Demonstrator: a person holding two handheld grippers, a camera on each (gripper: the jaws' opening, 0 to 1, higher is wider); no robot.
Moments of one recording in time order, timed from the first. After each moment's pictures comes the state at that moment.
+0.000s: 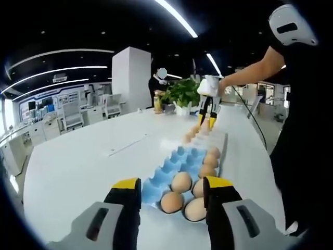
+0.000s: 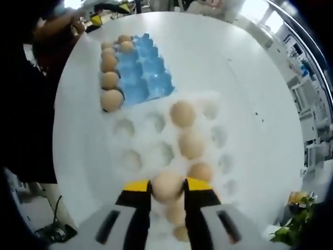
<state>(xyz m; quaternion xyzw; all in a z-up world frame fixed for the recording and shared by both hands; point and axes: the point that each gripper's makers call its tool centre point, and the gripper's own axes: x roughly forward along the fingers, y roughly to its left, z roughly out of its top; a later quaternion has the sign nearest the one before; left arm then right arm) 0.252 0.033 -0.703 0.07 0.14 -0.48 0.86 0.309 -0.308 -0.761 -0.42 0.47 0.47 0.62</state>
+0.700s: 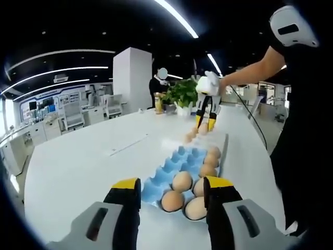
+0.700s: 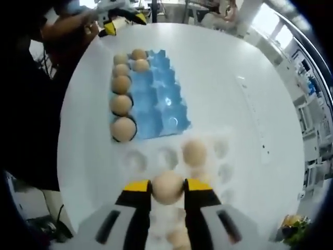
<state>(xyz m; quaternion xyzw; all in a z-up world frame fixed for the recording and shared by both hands) 0.250 0.036 -0.703 0.07 0.14 -0.47 0.87 0.302 -0.244 -0.753 -0.42 0.42 0.52 0.61</state>
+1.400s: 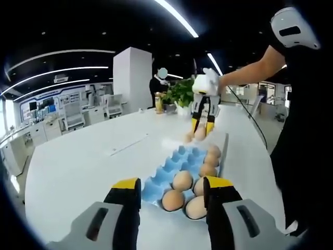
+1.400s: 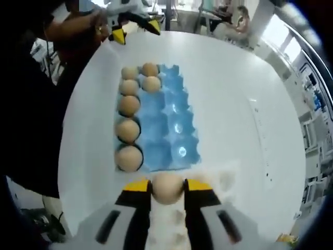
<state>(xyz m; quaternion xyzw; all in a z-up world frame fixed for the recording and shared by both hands) 0.249 0.037 -0.704 0.07 0.14 -0.47 0.87 0.298 -0.192 -0.754 -0.42 0.39 0.56 0.59</state>
